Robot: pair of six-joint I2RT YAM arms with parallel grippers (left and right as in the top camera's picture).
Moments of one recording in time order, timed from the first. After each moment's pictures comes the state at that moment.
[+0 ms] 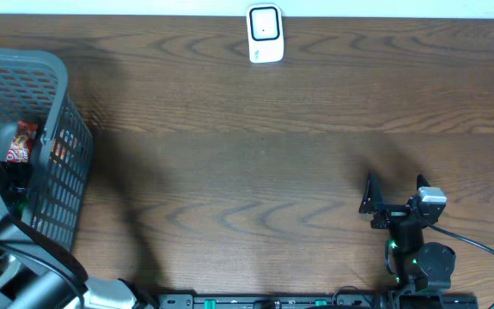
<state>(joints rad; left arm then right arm) 0.77 1.70 1.27 -1.02 -0.23 -0.72 -0.01 0.01 0.01 -0.07 -0.03 0.18</state>
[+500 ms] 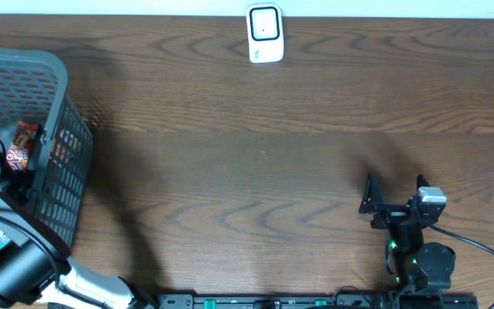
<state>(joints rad) 0.77 1.86 1.27 -1.01 -0.21 -0.72 -0.01 0.01 0.01 -0.07 -0.03 0.18</state>
